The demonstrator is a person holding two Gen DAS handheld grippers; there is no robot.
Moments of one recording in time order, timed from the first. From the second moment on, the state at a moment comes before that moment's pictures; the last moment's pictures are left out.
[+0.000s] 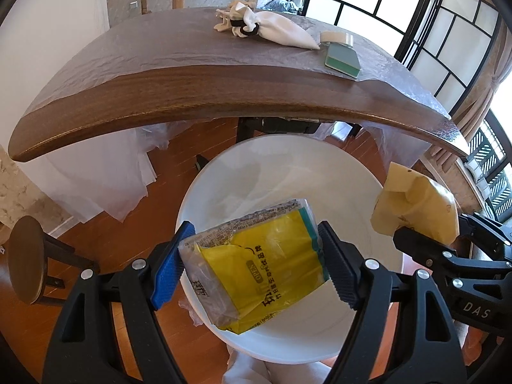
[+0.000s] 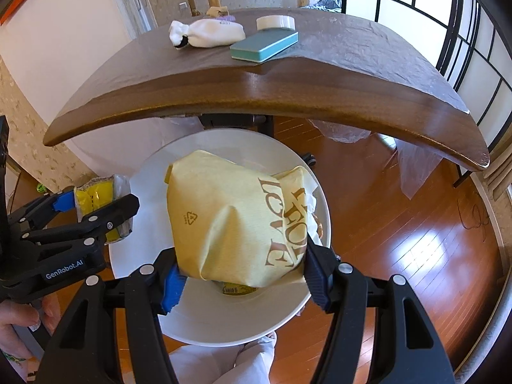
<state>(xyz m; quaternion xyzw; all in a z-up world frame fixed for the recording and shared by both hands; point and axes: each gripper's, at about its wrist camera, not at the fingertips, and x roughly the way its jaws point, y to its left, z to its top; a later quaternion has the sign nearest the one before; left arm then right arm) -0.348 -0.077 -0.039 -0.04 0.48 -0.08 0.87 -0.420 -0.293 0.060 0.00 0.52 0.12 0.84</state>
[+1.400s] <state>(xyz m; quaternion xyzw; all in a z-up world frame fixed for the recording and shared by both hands) -0.334 -0.084 -0.058 -0.02 0.50 -0.08 0.86 -0.405 -0.289 0.044 0.00 0.54 0.11 0.83</state>
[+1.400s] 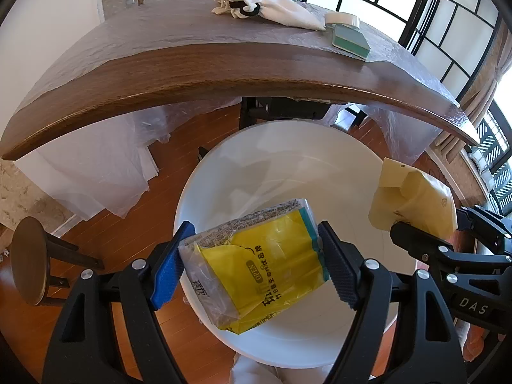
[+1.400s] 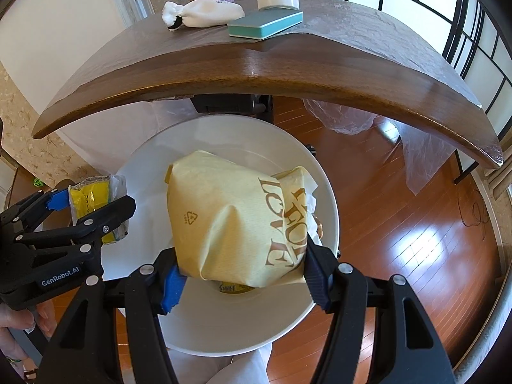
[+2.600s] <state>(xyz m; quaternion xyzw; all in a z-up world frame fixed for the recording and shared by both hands) -0.337 -0.085 -0.046 0.00 0.49 -0.10 0.87 -0.406 -0.312 0.066 0.03 0.52 0.10 0.85</state>
